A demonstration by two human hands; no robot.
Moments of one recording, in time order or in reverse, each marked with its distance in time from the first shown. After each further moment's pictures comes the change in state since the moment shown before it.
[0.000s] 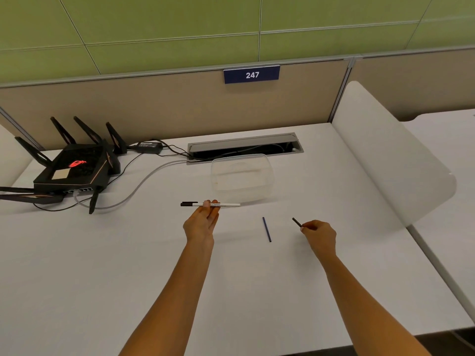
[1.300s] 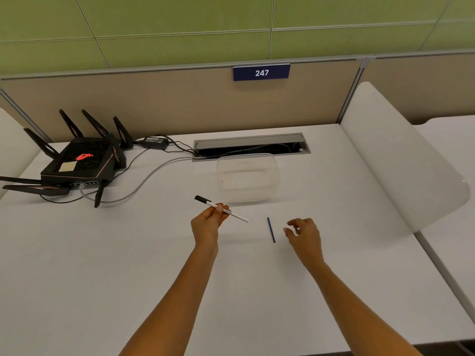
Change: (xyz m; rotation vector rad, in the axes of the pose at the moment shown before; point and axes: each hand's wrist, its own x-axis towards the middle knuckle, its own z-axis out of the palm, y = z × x) left_hand 0.003 -0.016 -0.009 0.272 -0.058 0.181; right_hand -0.033 -0.022 0.031 -0.180 -0.034 -0.392
